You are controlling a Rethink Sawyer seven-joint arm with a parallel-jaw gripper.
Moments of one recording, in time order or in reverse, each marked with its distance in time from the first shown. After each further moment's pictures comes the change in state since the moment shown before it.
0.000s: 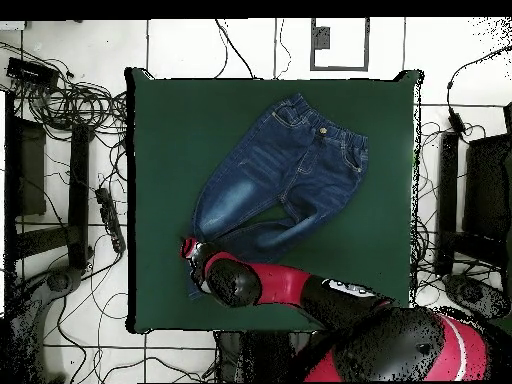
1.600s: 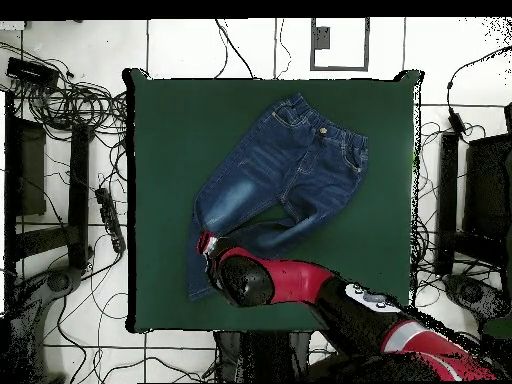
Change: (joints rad) arm 0.048 -0.203 -0.085 0.015 -0.001 0.074 0.000
